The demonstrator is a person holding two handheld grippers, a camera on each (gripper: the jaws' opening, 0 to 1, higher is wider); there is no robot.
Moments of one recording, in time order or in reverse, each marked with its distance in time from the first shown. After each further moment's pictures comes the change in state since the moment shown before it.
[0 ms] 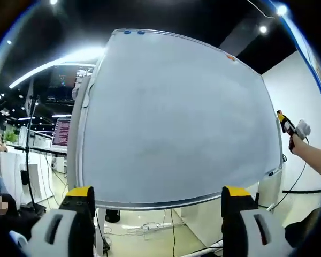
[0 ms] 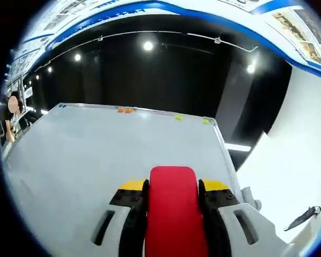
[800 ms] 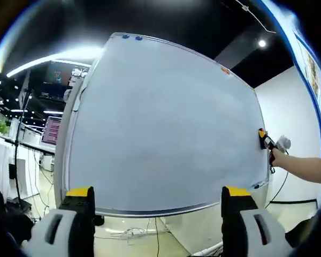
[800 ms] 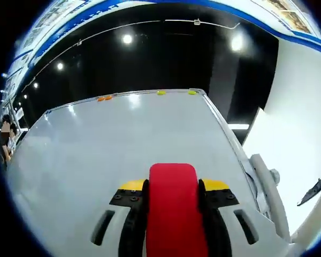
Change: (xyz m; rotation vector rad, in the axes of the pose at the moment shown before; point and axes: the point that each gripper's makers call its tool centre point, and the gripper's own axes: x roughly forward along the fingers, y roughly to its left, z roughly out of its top) left arm -0.003 -0.025 0.020 -0.064 -0.046 -0.103; right arm 0.040 -0.026 -0.060 0.187 0.072 -0.031
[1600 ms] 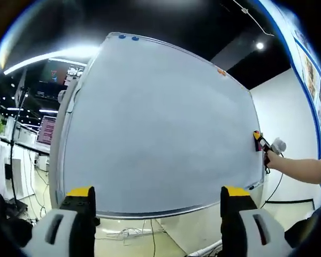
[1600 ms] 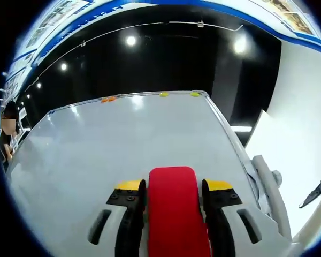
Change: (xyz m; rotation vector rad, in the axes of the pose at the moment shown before) left arm 0.004 0.002 0.002 -0.011 -0.007 -0.043; right arm -0.001 0.001 0.001 -0.017 -0.020 0.029
